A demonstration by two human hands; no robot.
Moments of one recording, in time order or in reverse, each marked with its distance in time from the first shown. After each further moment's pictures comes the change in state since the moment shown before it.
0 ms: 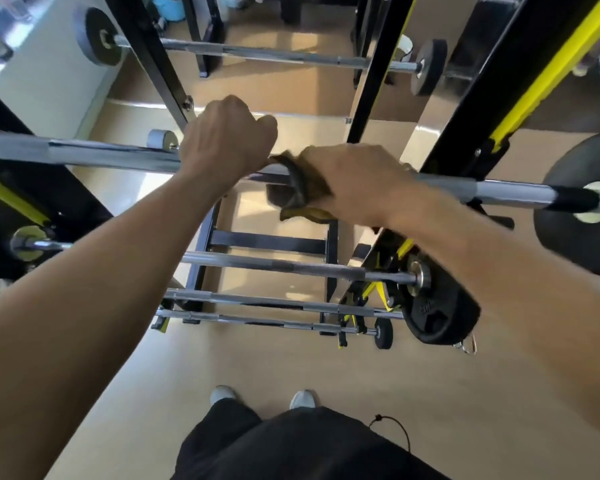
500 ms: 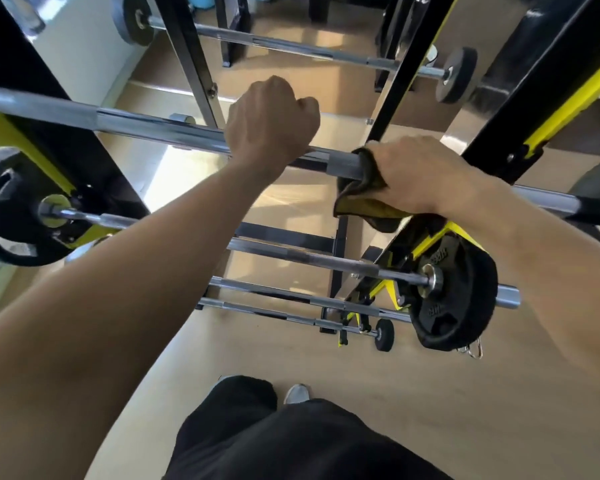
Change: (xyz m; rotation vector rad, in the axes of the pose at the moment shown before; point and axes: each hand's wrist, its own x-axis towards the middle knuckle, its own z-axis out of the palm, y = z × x) left_hand -0.007 -0.001 0.006 -0.126 0.214 0.057; right_hand -0.004 0.020 -0.007 -0.224 -0.113 0.056
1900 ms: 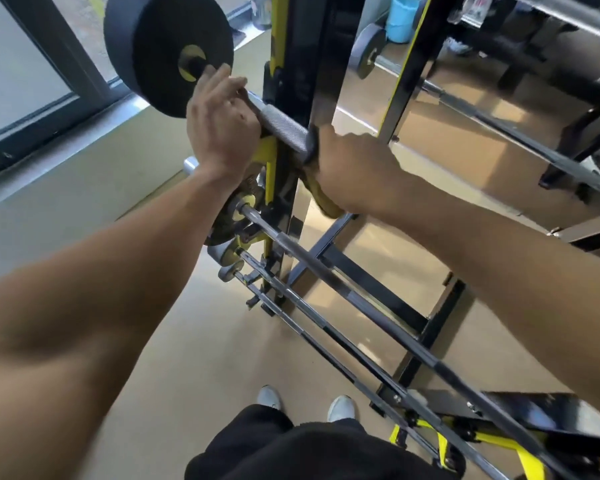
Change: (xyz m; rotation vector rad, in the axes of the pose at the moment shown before) left_hand 0.060 -0.367 -0.156 -0.076 0.606 -0.399; right_hand 0.267 -0.317 -0.054 0.022 0.184 -0.388
